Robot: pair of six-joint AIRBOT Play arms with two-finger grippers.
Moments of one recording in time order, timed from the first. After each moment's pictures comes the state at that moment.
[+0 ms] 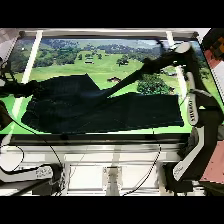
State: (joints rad) left arm 0.38 -1.45 1.23 1.20 -0.90 -1.39; right arm -0.06 -1.98 2.09 -0.84 1.44 1.43
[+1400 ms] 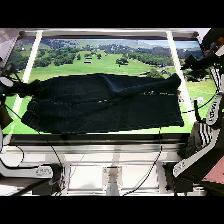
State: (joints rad) left arm 0.36 -1.48 1.25 1.22 -0.75 -1.47; right arm -0.35 -1.94 2.09 -1.26 1.35 1.82
